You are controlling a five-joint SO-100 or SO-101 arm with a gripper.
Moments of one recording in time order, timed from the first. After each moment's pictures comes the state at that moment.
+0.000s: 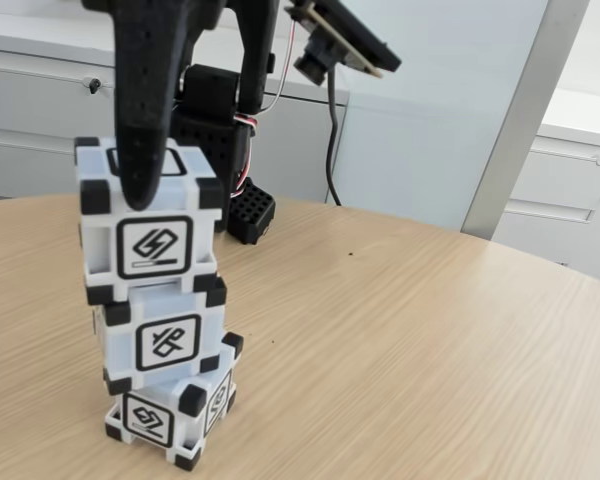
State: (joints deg) arm 33.4 102.5 81.8 98.4 -15.3
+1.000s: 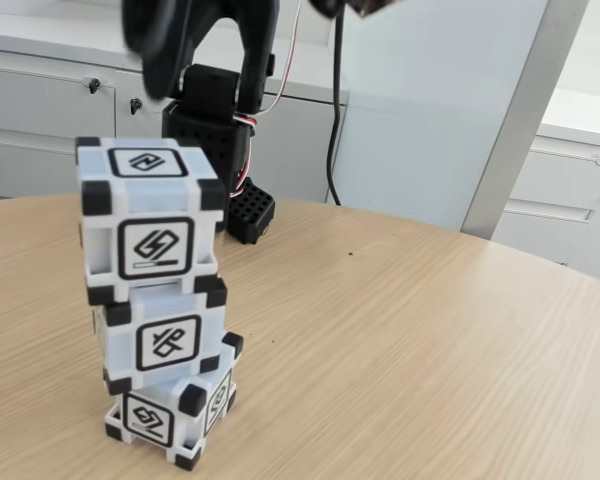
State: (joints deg) arm 33.3 117.7 81.9 98.4 -11.9
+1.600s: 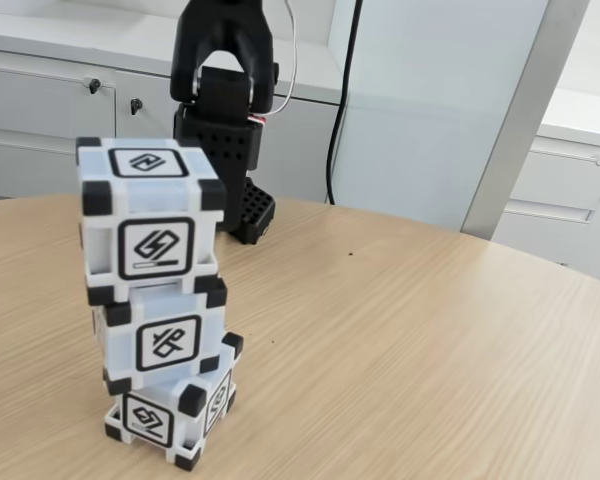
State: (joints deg) arm 20.8 147.2 81.8 98.4 -0.9
